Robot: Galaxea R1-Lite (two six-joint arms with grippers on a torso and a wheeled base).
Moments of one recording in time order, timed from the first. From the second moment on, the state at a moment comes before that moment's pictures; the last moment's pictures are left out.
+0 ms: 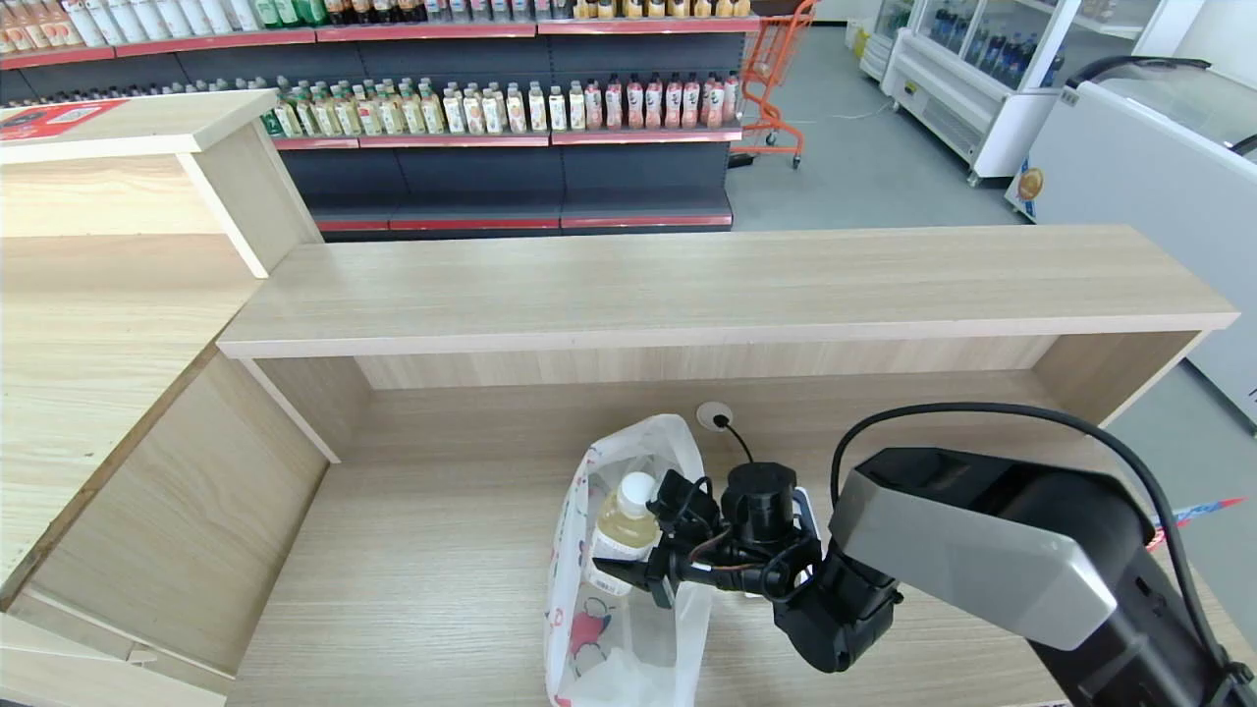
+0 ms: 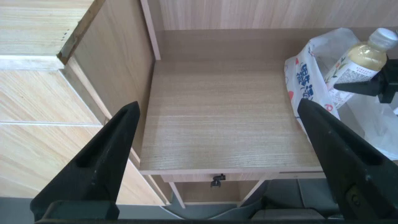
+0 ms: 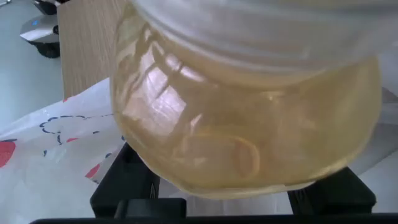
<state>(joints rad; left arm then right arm) 0.00 0.00 0.00 0.00 0.00 0.01 0.61 2.56 -1.07 -1.27 0.57 -0.29</state>
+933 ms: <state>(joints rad) 0.00 0.00 0.00 0.00 0.00 0.01 0.59 2.44 -1.00 -1.27 0.56 -0.13</state>
